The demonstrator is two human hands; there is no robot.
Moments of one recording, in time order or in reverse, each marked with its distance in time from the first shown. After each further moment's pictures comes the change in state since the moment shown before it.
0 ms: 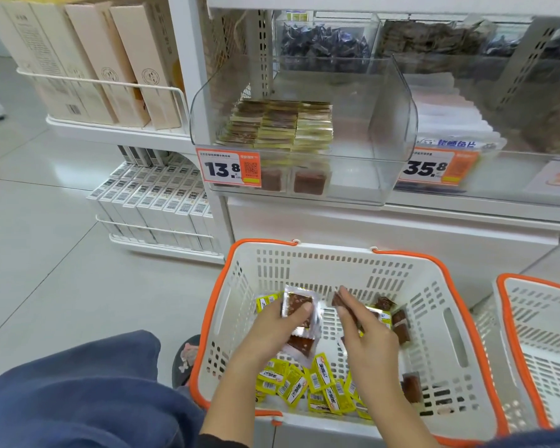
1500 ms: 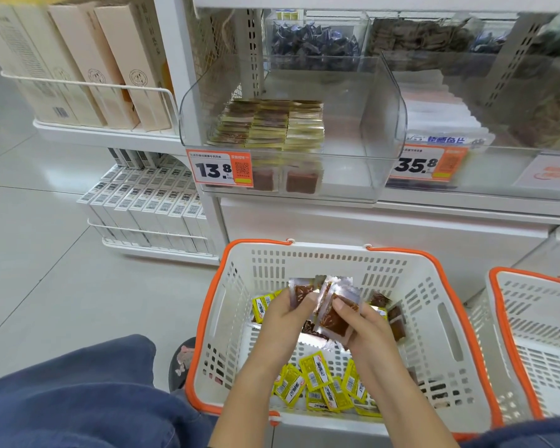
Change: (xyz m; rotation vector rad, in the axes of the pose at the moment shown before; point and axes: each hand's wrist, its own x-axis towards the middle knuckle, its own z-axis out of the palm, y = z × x) left_hand -0.010 0.021 0.027 -0.161 0.065 0.152; right_hand 0.016 -0.006 -0.009 0.807 -0.224 0.475
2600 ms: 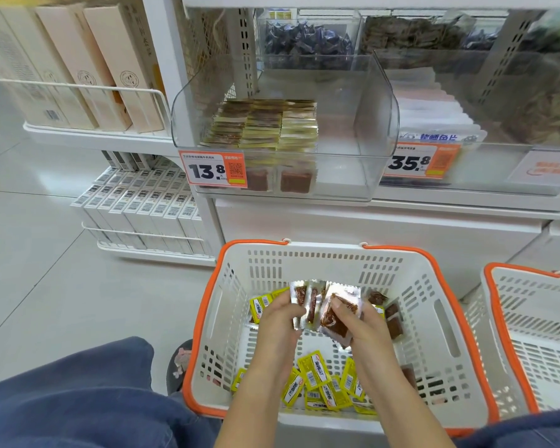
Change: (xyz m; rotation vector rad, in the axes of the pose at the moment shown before) left_hand -0.001 -0.002 0.008 -0.372 0.069 -0.178; right_hand 0.000 0.003 -0.001 -0.083 0.149 0.014
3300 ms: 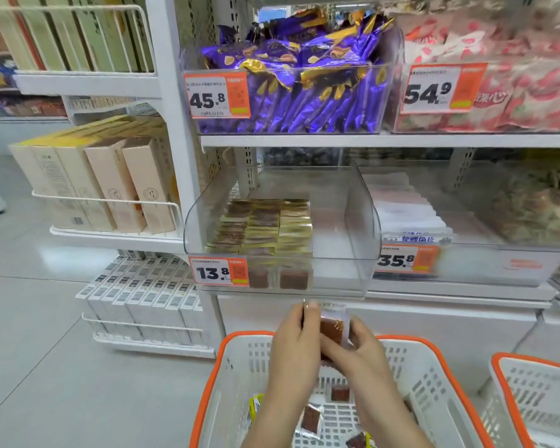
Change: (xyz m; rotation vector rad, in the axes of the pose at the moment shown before) left_hand 0.009 0.111 0.059 0.496 0.102 0.415; right_hand 0.013 -0.105 0.058 -0.089 -0.120 -0.215
